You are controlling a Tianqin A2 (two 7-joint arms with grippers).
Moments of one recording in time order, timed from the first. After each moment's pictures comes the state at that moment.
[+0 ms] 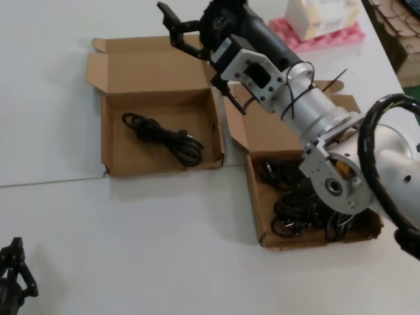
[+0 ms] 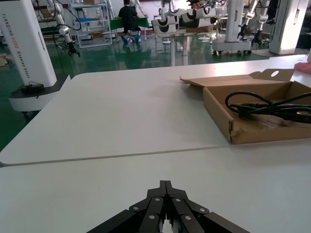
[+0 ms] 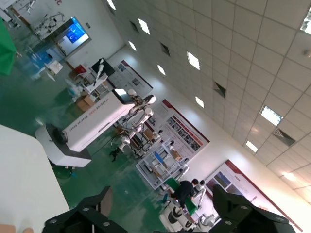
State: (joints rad) left arm 0.00 -0.30 1.60 -1.60 -1.80 0.00 0.00; right arm 1.24 0.43 -2.75 1.08 1.16 0.44 0.45
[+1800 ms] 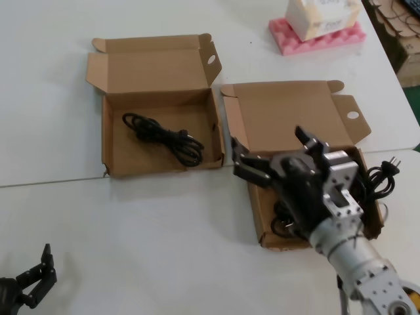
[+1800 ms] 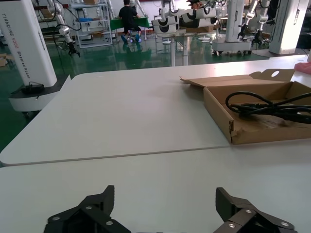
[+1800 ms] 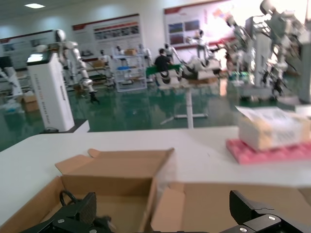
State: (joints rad) left arm 0.00 -0.30 1.60 -1.60 -1.80 0.00 0.00; right arm 0.45 0.35 -2.02 1.42 1.57 0.16 0.45
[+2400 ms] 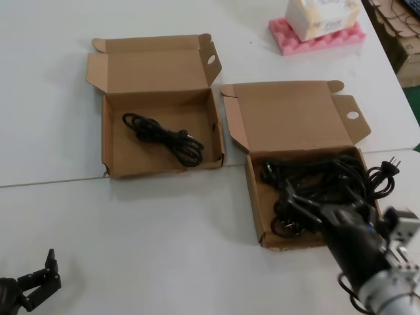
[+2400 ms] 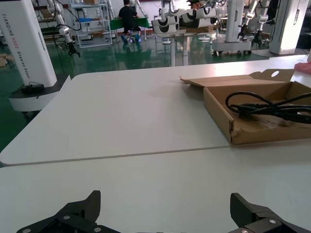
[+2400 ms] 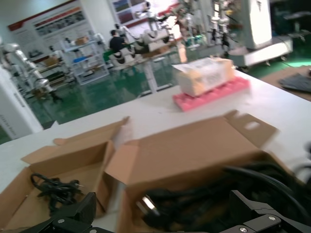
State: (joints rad) left arm 0.00 -0.30 1.60 -1.60 -1.80 0.00 0.00; right arm 0.15 0.32 -1.74 1.54 1.72 0.05 0.45
